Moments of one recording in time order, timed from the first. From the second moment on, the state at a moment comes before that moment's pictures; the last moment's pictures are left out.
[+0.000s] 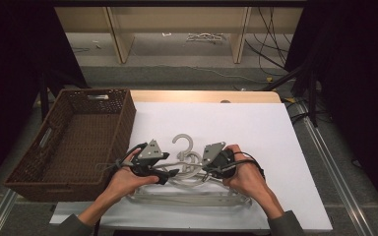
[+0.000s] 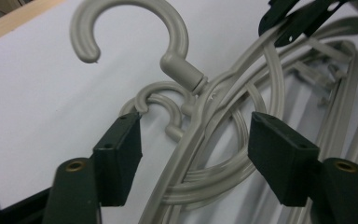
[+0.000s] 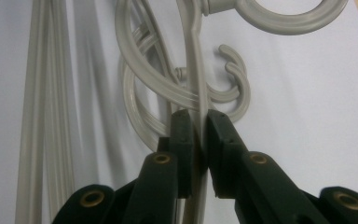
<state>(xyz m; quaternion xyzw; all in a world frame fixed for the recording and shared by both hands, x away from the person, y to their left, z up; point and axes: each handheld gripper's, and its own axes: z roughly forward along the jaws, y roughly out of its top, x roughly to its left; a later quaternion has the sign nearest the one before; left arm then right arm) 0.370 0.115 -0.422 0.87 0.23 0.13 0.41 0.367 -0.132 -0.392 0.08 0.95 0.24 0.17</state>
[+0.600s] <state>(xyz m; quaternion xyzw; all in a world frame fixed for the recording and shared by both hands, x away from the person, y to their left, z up) 0.376 0.100 -0.412 0.91 0.13 0.15 0.36 0.366 -0.133 -0.388 0.07 0.95 0.24 0.18</state>
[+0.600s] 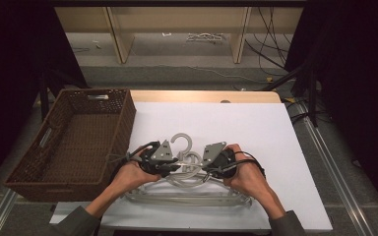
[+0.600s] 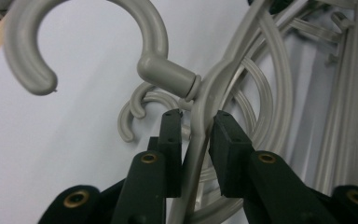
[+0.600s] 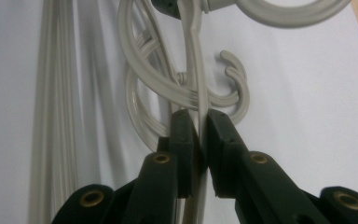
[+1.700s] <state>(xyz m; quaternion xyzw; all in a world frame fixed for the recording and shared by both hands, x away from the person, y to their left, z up) 0.390 0.135 -0.336 0.86 0.20 0.18 0.43 0.345 -0.153 -0.339 0.19 0.86 0.43 0.22</state>
